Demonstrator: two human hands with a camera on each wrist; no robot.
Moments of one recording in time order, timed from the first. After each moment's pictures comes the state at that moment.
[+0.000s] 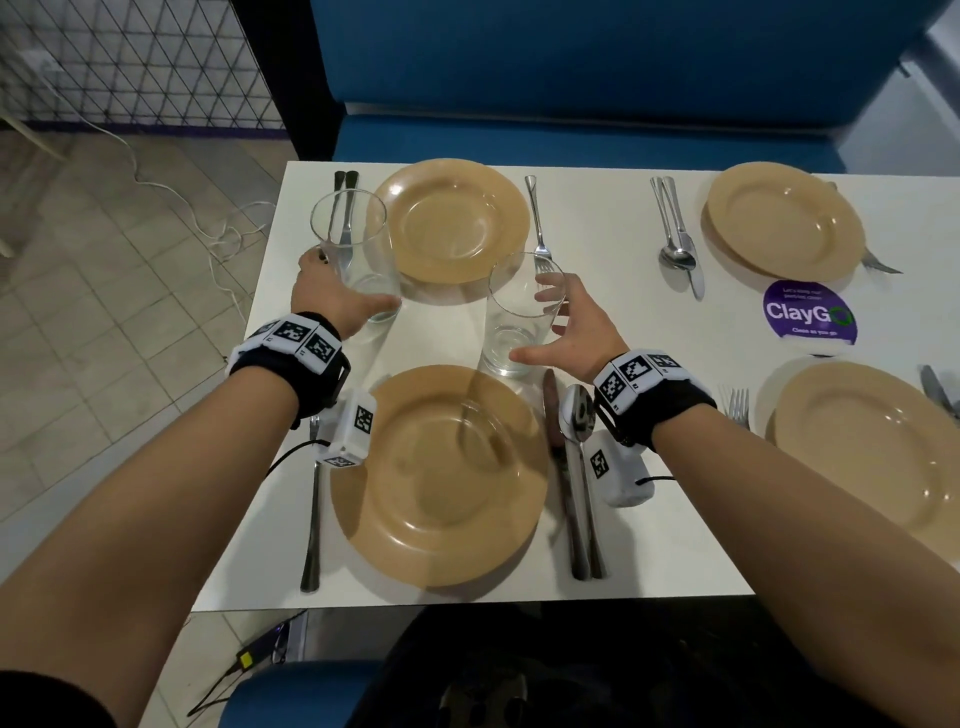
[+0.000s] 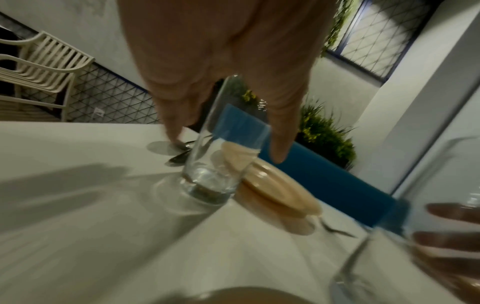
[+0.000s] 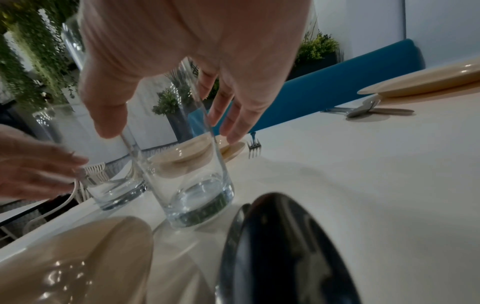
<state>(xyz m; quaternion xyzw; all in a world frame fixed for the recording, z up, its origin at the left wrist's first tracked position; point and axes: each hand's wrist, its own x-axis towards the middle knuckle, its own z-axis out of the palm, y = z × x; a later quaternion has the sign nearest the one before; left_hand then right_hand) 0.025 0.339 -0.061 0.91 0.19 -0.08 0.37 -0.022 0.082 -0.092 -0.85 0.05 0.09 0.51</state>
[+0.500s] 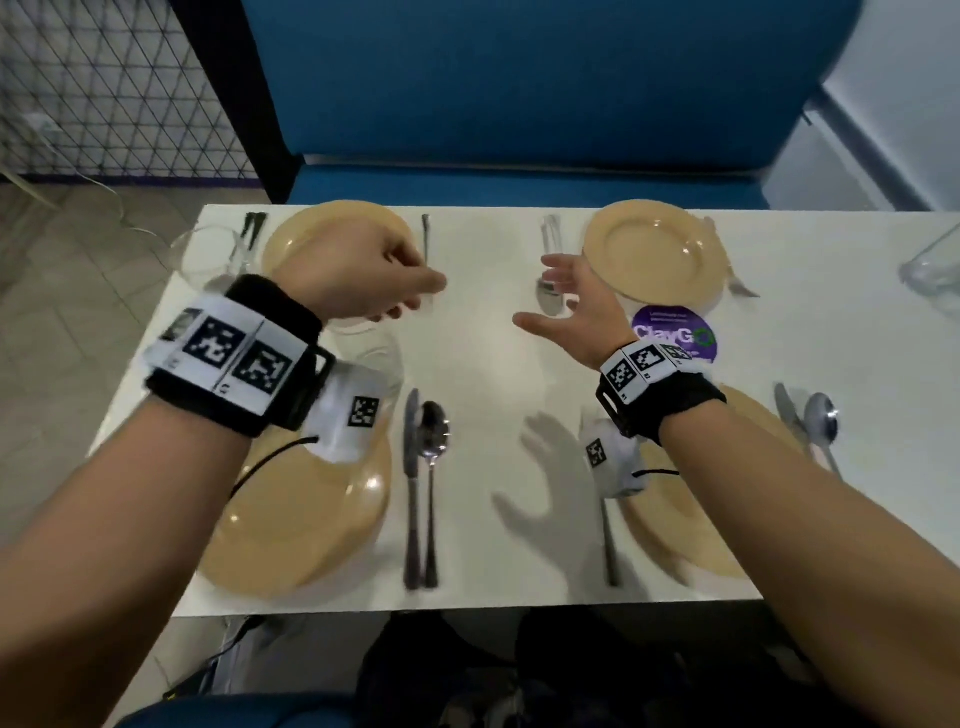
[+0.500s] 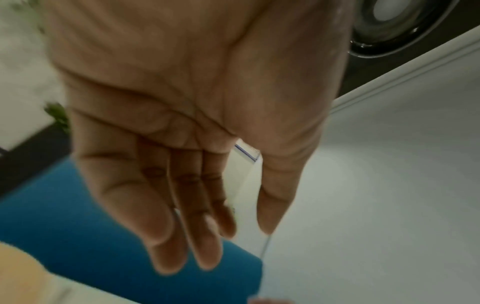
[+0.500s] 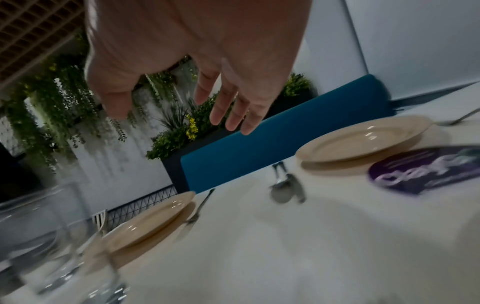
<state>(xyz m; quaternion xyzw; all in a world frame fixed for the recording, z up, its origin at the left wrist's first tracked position) -0.043 0.142 0.074 0.92 -0.05 -0.16 0.36 -0.041 -0.088 -0.036 -0.86 0.03 0.00 0.50</state>
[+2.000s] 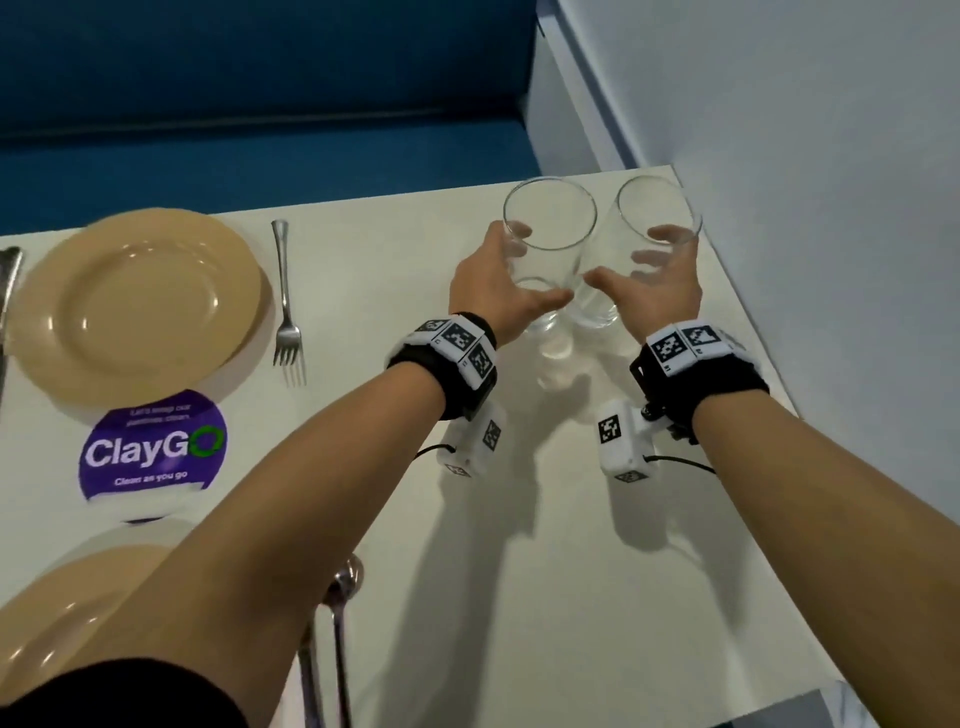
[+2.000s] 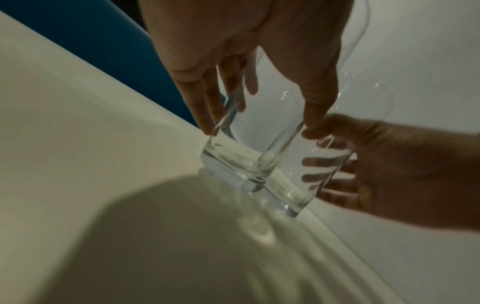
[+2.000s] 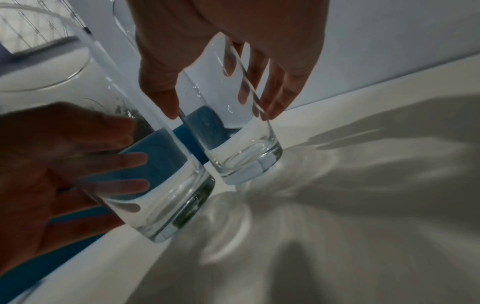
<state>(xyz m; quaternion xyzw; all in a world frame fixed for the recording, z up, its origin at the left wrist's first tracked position) 0.070 -0.566 -0.102 0.84 -0.08 -0.15 0.52 0.018 -0.717 -0.101 -0.77 0.35 -0.15 0.51</state>
